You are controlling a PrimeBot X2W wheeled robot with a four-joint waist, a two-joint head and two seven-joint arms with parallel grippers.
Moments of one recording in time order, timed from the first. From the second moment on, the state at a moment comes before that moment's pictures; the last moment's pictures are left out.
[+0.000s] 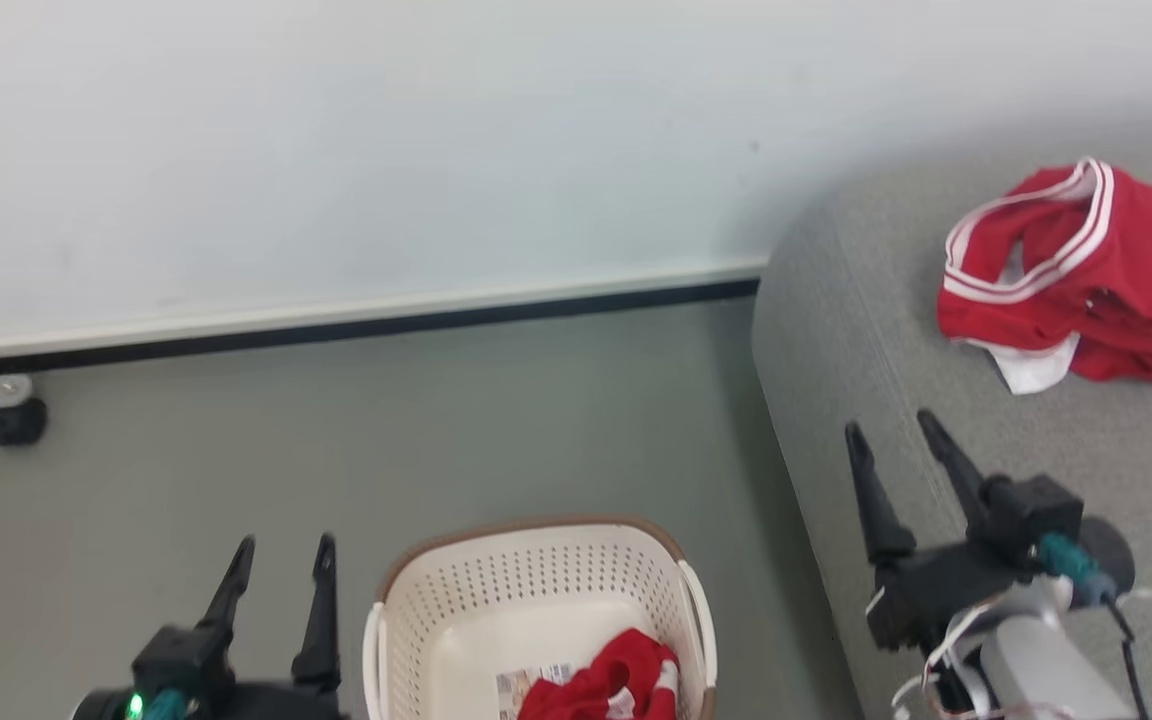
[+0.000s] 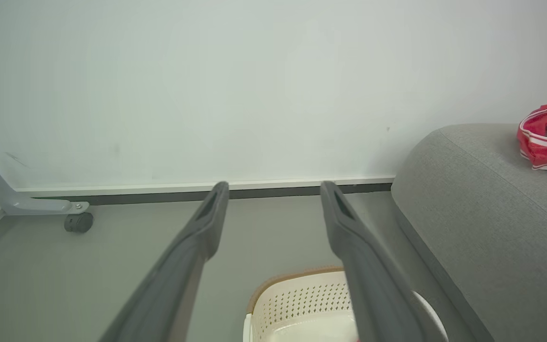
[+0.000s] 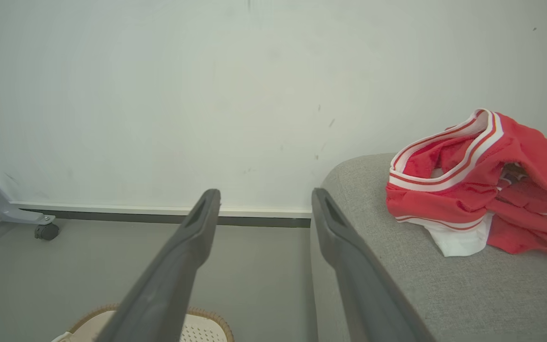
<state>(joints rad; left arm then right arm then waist) -0.10 0.20 -0.27 0.26 -0.42 0.12 -0.24 -0.38 -0.19 0.34 0.47 0.31 0.00 -0.25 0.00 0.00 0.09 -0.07</state>
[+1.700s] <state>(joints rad) 0.11 0.17 -0.14 0.08 -0.36 0.12 -0.25 -0.05 -0.17 0.27 0.11 0.26 -0.10 -0.25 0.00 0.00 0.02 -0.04</state>
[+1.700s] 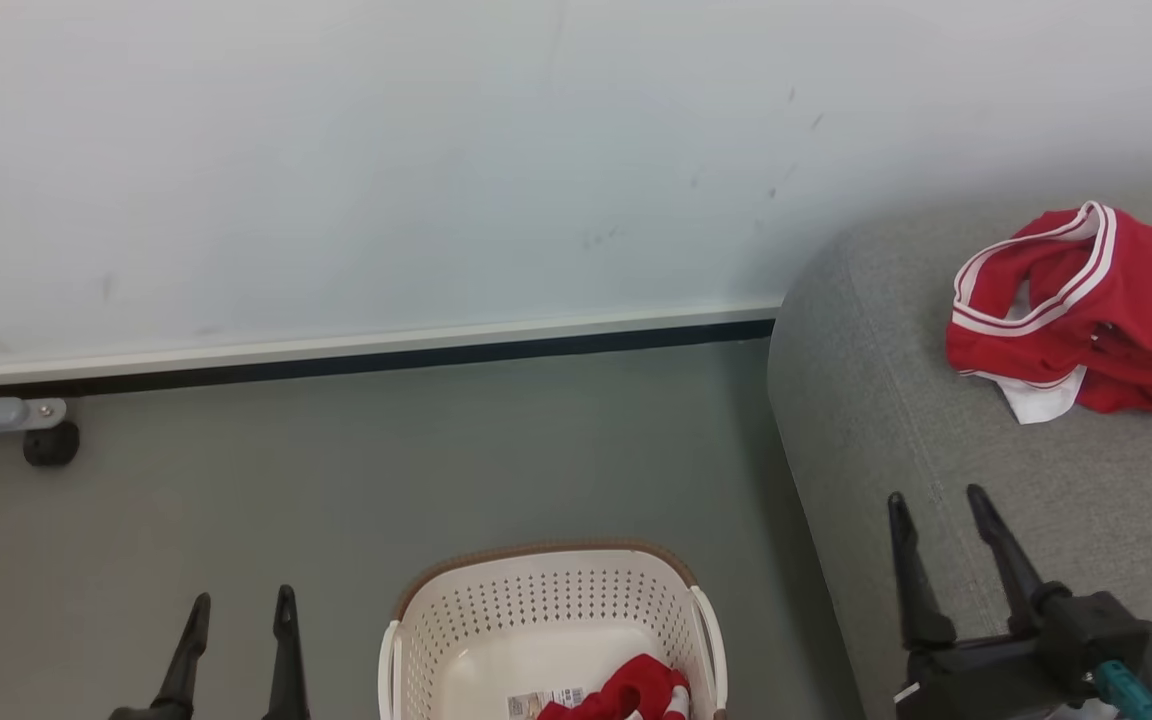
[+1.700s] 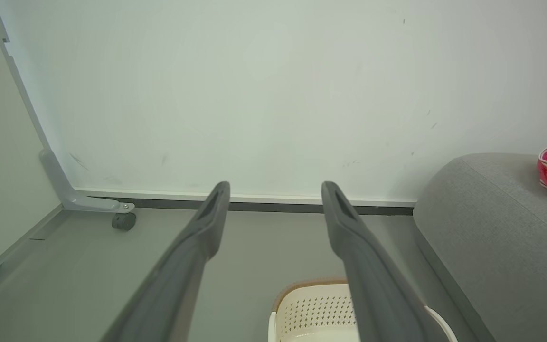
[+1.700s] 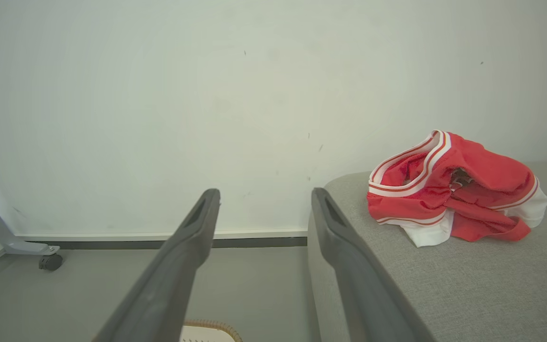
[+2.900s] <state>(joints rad) -0.37 0.07 -0.48 0.50 -0.18 0.00 -0.08 -0.36 -0.27 0.07 -0.05 0.25 -0.11 -0.26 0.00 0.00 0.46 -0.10</state>
